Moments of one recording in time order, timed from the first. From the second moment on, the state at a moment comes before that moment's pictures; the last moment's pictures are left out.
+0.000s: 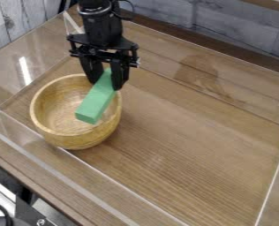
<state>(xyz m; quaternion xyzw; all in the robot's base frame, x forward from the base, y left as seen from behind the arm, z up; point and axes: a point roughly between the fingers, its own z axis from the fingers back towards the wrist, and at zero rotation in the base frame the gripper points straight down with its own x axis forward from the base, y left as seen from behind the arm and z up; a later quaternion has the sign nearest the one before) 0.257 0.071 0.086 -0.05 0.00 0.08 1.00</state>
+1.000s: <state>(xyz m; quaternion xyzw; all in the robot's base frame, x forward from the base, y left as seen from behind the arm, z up) 0.244 0.025 0.085 -0.04 -0.02 0.05 1.00</state>
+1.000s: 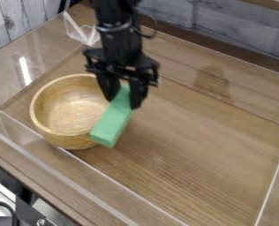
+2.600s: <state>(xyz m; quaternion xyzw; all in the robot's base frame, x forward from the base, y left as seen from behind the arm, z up) 0.264 -0.002 0.044 -0.04 -0.01 0.01 1.00</state>
